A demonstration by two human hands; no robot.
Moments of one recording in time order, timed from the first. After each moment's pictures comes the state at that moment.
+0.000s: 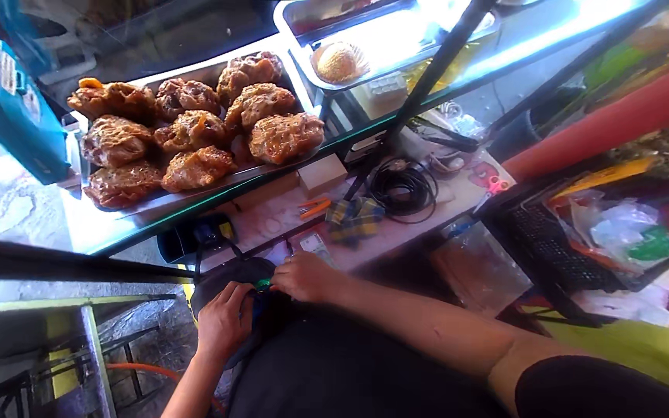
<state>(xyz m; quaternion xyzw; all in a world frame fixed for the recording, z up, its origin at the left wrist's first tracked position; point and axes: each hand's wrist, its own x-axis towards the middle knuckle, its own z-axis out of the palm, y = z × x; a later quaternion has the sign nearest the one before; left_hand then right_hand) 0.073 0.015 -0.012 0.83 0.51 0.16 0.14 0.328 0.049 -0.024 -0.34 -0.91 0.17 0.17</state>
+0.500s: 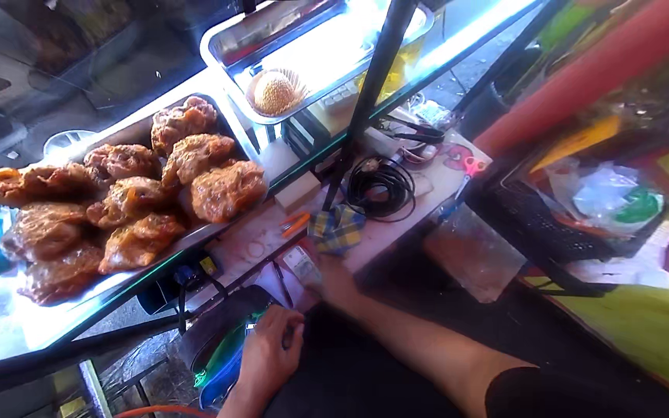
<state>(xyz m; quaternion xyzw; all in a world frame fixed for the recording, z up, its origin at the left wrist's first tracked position) 0.172 0.020 0.011 0.83 0.41 0.17 0.34 0.407 0.033 -0.121 -0.79 -0.51 0.34 0.05</state>
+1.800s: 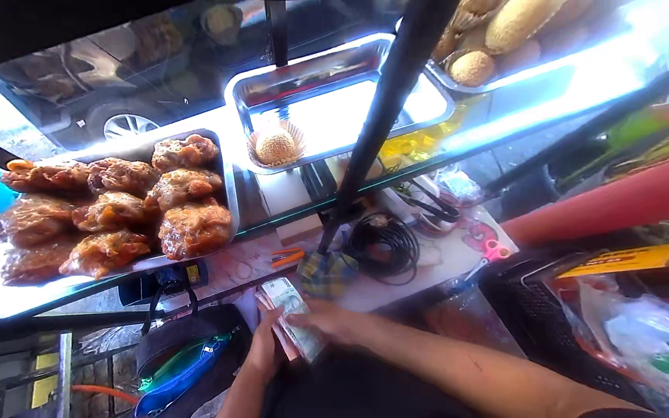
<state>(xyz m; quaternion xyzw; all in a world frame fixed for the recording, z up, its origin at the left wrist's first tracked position) 0.306 0.041 -0.016 0.16 0.50 0.38 0.76 0.487 0.072 -0.027 -0.41 -0.28 0.85 0.16</state>
